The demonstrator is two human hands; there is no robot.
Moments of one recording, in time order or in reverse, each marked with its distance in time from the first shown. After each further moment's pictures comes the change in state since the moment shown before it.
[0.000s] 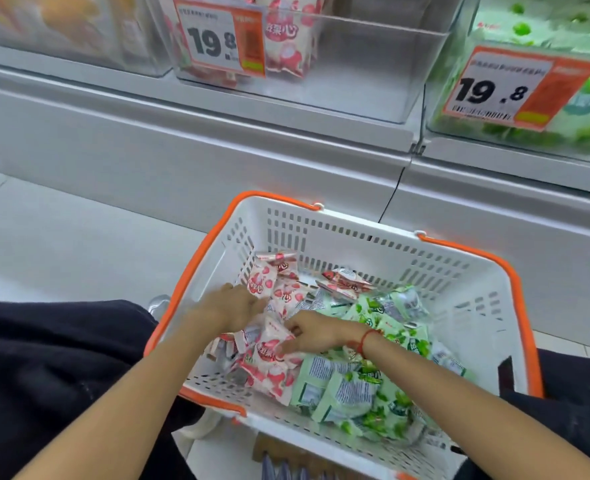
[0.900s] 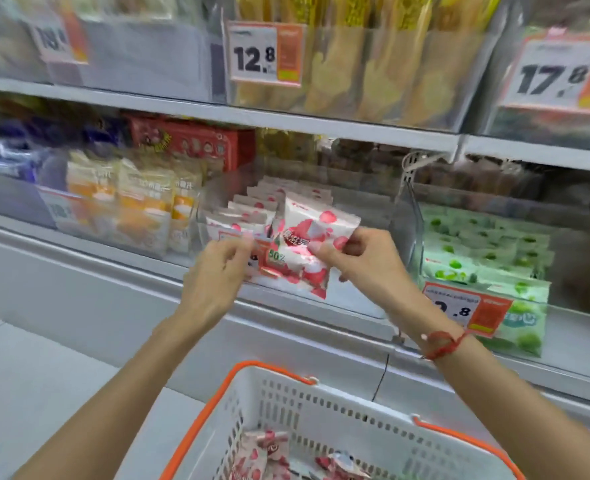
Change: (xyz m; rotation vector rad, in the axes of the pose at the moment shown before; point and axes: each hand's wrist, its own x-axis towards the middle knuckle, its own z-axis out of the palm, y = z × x) left_hand -0.067 0.022 -0.245 -0.679 1.196 0.287; right_hand -0.139 -0.170 -0.215 0.294 1.191 -0.461
